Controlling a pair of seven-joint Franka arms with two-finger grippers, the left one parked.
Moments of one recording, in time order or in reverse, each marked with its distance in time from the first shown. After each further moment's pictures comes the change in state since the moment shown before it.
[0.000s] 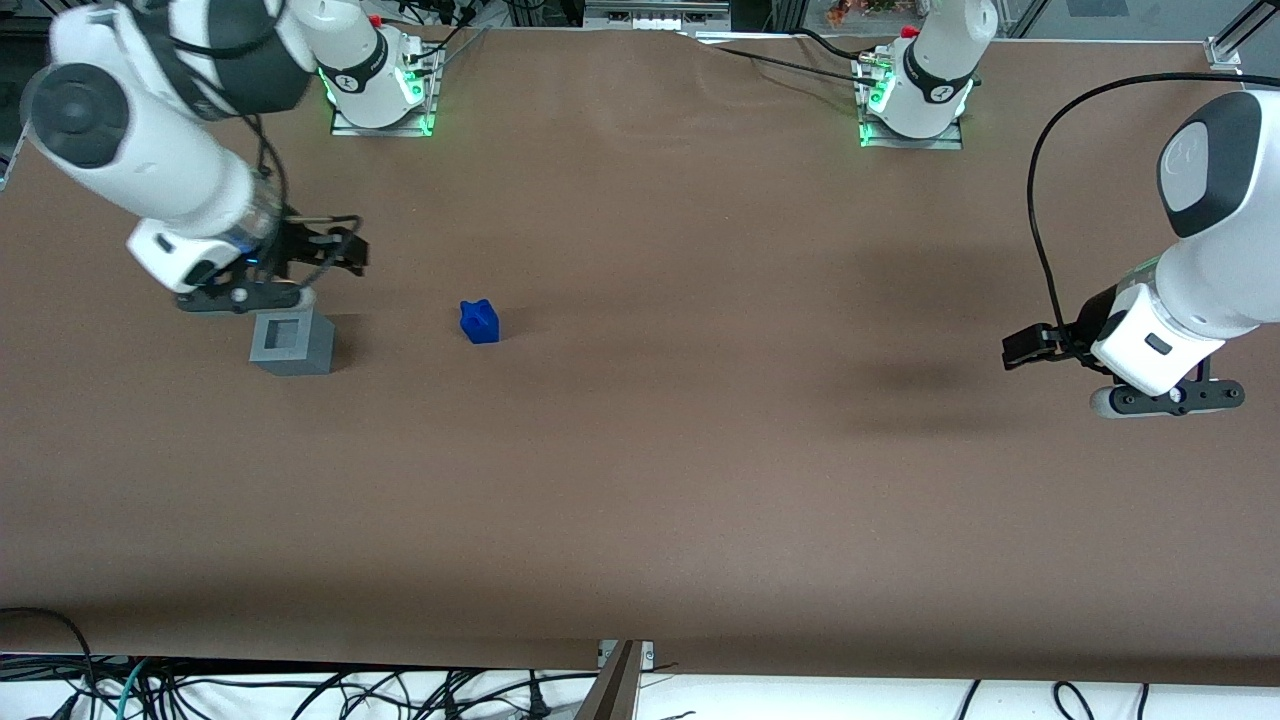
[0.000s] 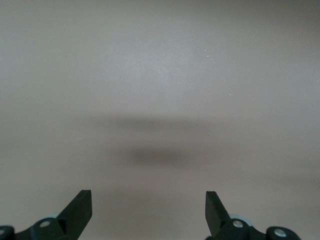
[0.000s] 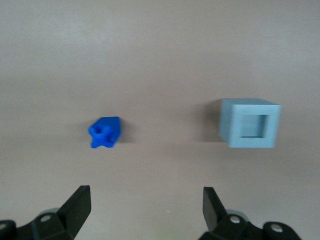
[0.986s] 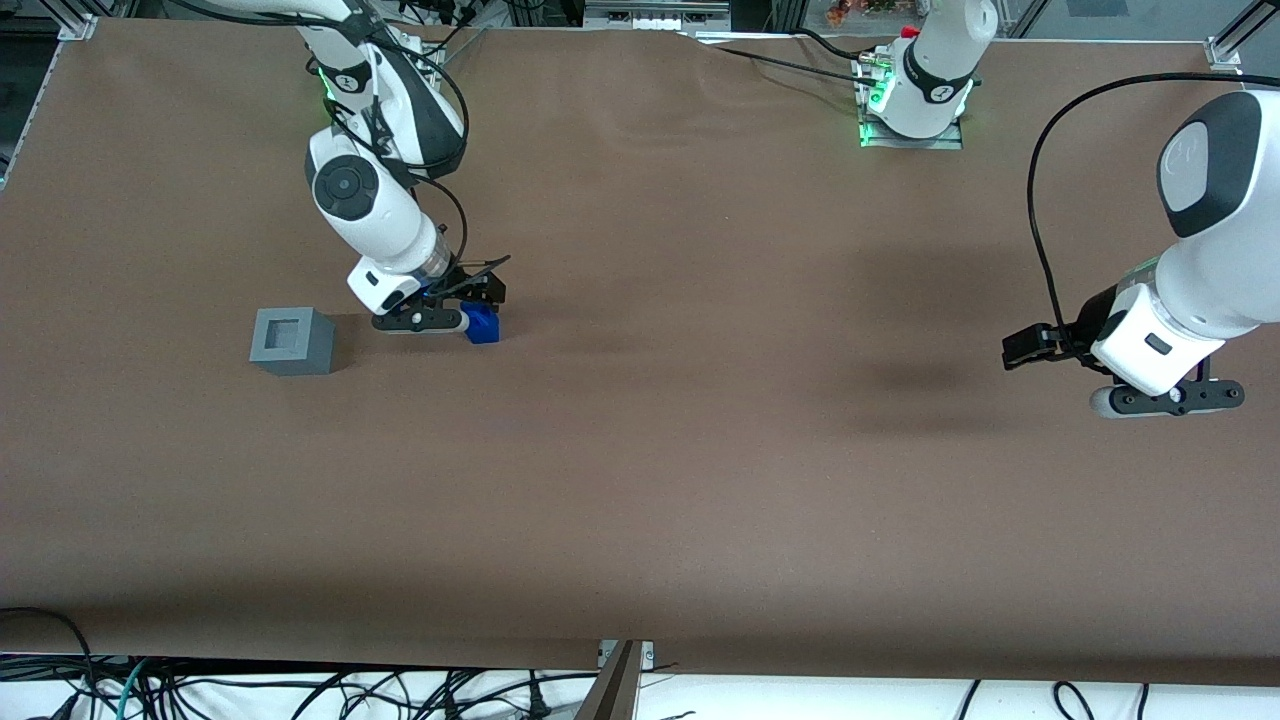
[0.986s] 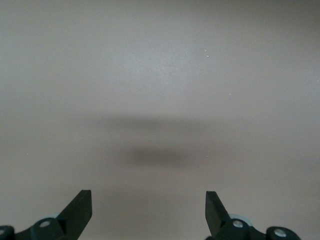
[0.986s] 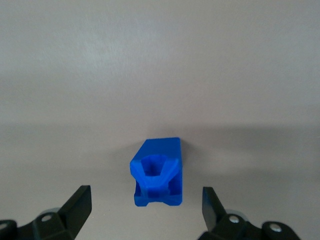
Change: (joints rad) arm 0.041 0.174 0.120 -0.402 -0.010 0.695 0.196
